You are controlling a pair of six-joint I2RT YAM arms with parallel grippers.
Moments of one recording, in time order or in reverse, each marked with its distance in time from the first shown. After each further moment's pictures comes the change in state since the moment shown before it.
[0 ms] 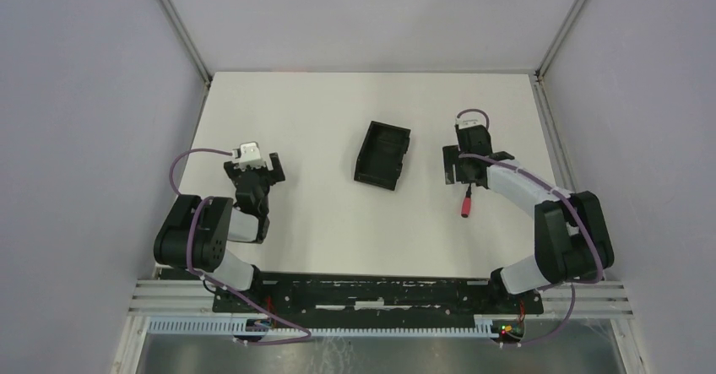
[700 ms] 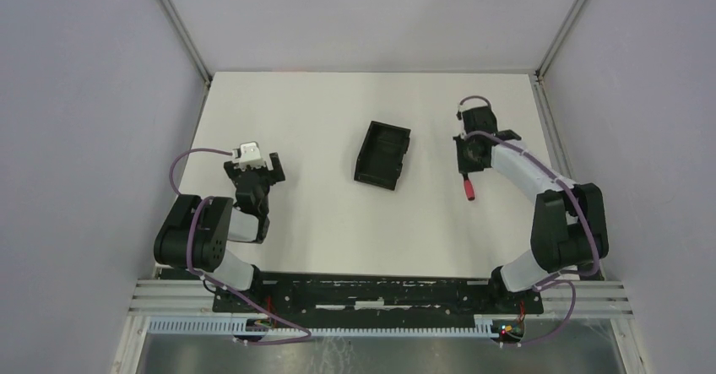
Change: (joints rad) left arm 0.000 0.000 0.000 0.000 0.000 0.000; right arm -0.055 0.094 0.093 -0.197 -0.130 0.009
